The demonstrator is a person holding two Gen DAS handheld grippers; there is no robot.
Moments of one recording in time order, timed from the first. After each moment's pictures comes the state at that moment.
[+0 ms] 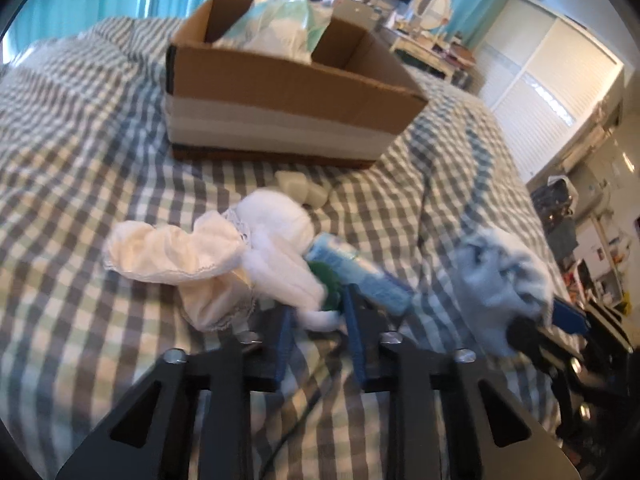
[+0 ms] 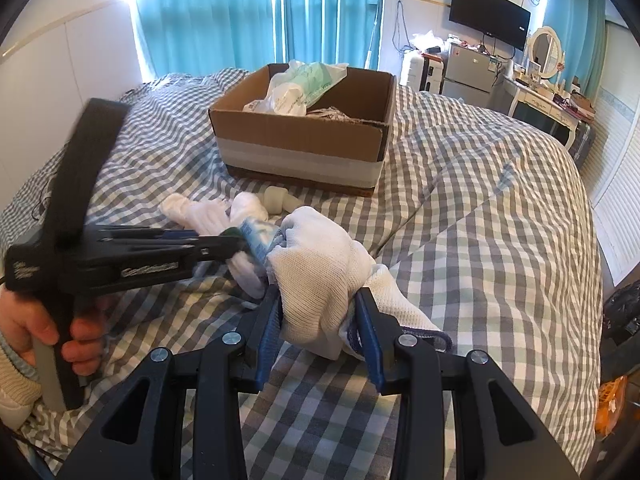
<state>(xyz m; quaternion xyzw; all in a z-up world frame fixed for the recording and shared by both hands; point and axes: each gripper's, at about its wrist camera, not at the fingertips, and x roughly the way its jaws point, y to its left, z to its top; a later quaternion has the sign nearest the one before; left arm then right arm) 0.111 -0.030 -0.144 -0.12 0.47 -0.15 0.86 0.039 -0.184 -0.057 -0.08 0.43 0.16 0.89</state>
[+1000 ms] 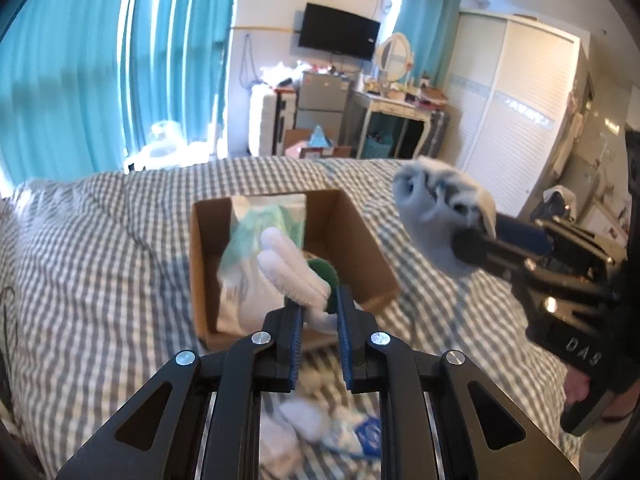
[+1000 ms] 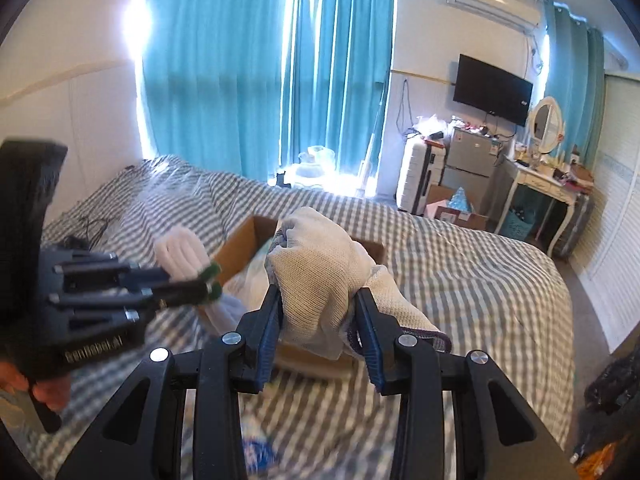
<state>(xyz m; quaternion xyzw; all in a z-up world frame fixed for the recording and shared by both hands) 0.180 -0.018 -0.004 -0.03 0.35 -0.16 0.92 0.171 -0.160 0.068 -0.08 0.30 0.18 0.93</state>
